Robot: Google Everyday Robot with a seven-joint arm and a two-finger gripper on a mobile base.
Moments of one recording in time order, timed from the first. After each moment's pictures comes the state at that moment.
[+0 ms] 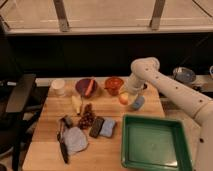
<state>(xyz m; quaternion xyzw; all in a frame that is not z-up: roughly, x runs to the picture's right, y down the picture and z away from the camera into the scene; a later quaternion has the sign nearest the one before) 0.147 0.046 0.827 -0.24 -0.19 -0.22 0.93</state>
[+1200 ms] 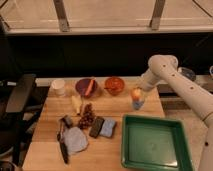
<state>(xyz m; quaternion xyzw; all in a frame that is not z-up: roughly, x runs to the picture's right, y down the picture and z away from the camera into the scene) 0.203 0.034 0.838 -0.25 -0.18 -0.14 0.94</state>
